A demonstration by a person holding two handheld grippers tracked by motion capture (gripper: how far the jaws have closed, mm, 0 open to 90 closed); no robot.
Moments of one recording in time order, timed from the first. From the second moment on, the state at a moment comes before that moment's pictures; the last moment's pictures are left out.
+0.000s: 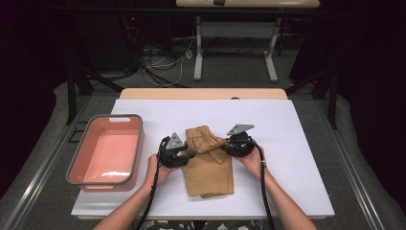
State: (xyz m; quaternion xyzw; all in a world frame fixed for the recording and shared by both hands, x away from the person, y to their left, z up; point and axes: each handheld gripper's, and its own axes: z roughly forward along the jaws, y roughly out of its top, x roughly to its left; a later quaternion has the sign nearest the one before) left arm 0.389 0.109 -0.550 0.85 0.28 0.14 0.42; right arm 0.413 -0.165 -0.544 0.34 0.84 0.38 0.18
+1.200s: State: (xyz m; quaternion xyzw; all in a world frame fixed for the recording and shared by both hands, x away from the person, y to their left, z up) left arm 0.388 0.112 -0.551 0.84 0.29 0.17 0.43; right arm 0.417 -0.171 -0.548 0.36 0.85 0.36 0.15
